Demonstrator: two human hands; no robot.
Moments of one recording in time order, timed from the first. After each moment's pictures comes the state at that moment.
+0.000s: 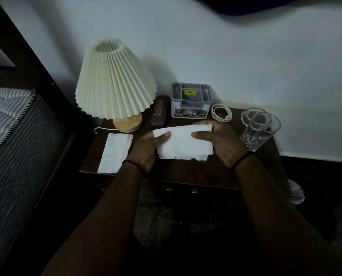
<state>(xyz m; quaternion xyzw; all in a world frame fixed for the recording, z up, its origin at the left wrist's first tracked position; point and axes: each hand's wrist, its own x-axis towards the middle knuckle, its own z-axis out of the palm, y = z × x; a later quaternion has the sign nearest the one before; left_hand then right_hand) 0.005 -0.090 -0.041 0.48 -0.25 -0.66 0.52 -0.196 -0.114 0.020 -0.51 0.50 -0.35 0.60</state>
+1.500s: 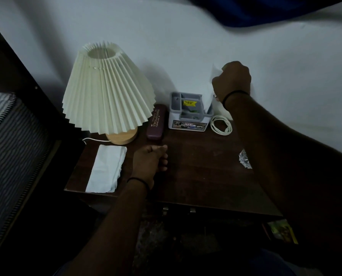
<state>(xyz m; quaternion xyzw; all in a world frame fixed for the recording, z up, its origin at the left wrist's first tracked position) -0.005 -0.110 -0.052 0.61 -0.24 -0.56 0.52 -0.176 -0.272 0.086 -0.63 0.71 -0.30 0.03</state>
